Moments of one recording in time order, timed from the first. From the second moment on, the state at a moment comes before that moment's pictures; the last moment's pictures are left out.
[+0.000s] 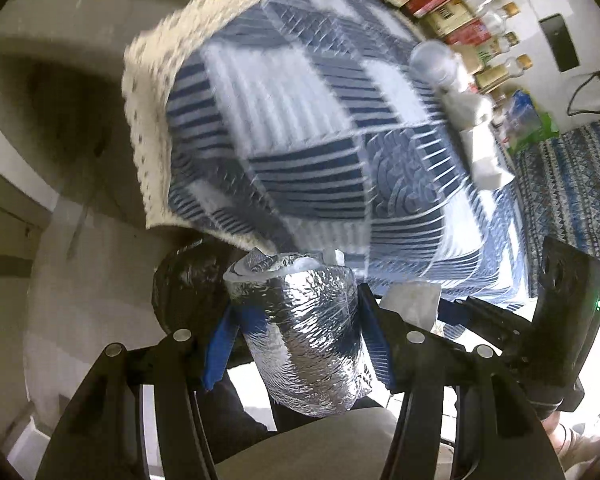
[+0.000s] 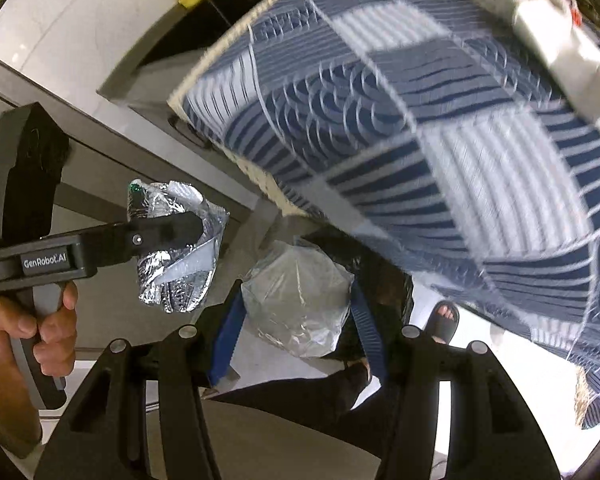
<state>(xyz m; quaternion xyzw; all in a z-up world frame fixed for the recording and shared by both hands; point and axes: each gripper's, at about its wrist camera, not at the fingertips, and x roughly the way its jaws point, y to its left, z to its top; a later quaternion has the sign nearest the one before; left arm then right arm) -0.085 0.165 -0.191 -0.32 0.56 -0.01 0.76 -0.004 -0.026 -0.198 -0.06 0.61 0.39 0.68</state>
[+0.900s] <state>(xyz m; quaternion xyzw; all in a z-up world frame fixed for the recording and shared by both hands) -0.090 0.164 -0.340 -0.34 0.66 0.03 0.67 -0.034 -0.023 -0.342 -0.10 0.65 0.36 0.65</state>
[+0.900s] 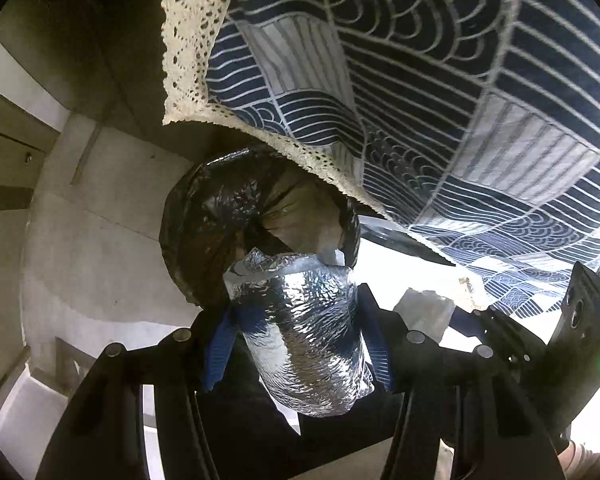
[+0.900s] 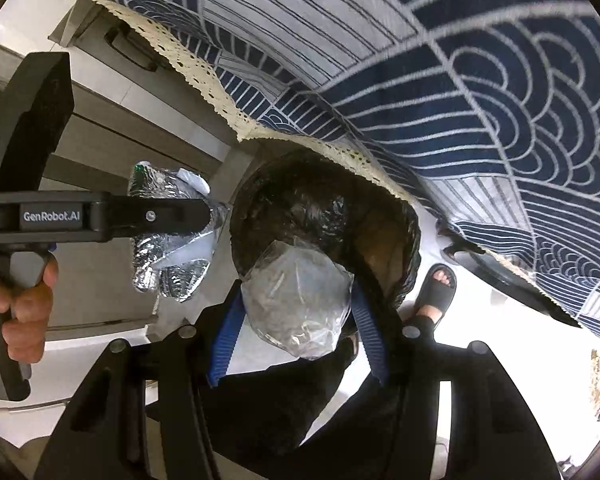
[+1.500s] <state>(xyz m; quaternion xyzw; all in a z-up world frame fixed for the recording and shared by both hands) -0.083 0.164 -0.346 -0.34 0.68 0.04 0.65 -0.025 -0.025 -0.329 -0.09 0.66 0.37 0.65</state>
